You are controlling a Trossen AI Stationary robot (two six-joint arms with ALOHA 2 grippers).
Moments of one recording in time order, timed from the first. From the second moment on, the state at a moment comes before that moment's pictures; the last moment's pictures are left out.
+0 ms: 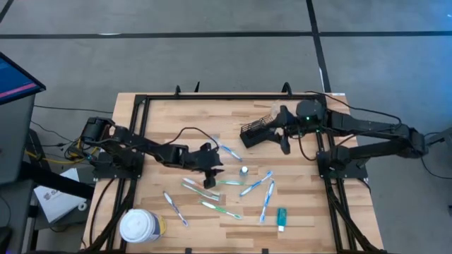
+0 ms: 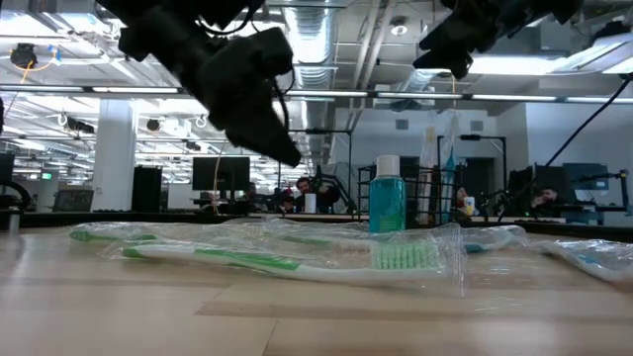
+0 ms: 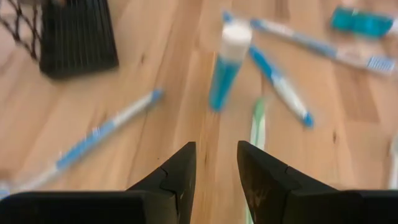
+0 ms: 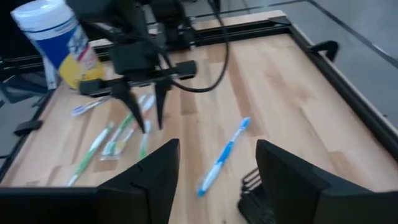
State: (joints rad) left arm -0.16 1.60 0.82 0.05 -0.21 -0.24; right arm -0.23 0.96 0.81 -0.31 -0.18 0.03
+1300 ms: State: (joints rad) left arm -0.21 1.64 0.70 0.08 -0.12 -0.45; right arm -0.15 0.96 0.81 -0.31 -0.18 0.03
